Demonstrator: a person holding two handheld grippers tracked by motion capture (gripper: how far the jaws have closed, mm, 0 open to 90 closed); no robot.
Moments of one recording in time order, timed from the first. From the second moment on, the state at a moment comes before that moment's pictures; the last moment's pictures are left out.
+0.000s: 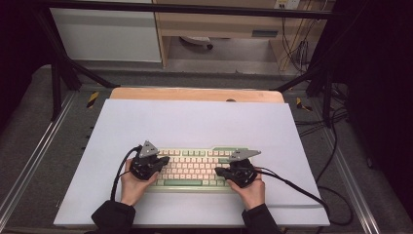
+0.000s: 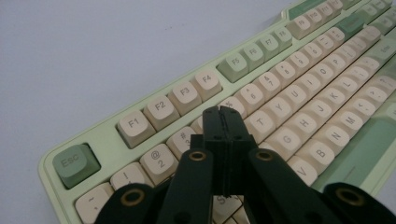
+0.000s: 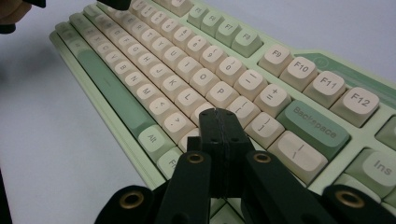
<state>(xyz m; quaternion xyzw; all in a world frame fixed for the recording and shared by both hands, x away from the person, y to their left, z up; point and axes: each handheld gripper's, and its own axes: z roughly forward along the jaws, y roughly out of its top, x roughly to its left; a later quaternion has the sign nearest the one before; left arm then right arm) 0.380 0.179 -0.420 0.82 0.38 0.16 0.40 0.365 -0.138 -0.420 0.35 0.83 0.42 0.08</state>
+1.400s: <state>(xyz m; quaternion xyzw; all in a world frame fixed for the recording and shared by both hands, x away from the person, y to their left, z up) 0.367 0.184 -0.422 0.82 0.37 0.16 0.40 0.363 -0.139 -0.417 0.35 0.83 0.42 0.08</state>
